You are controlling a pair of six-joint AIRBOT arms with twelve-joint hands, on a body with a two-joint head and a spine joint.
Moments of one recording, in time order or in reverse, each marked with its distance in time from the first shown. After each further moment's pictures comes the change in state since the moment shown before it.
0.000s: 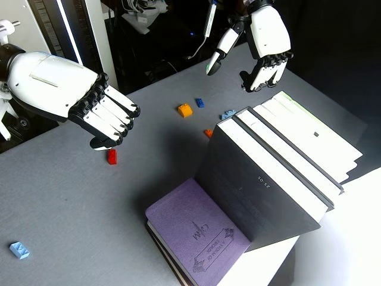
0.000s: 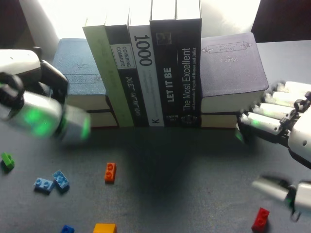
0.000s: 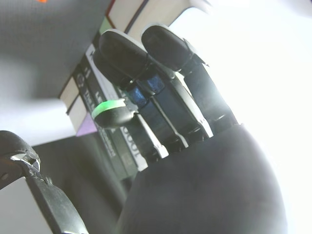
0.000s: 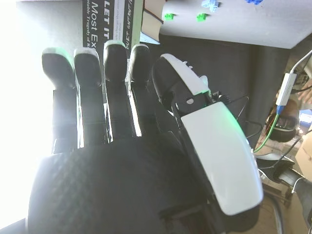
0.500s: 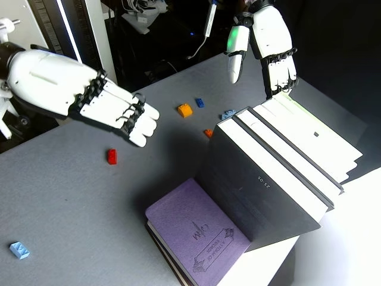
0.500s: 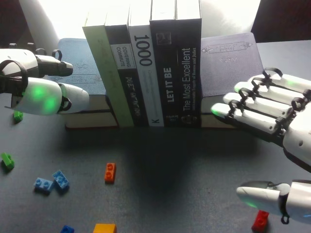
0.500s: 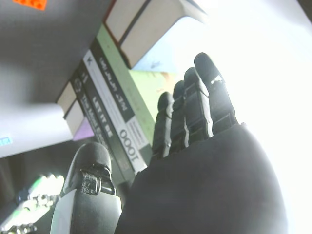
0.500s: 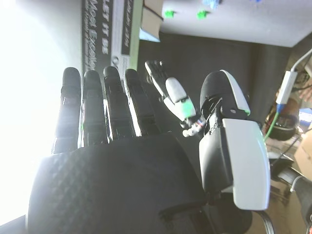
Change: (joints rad) left arm -0.001 0.000 0.002 0.004 0.006 0.001; right arm 0.016 0.000 -0.029 -0.011 0.032 0.000
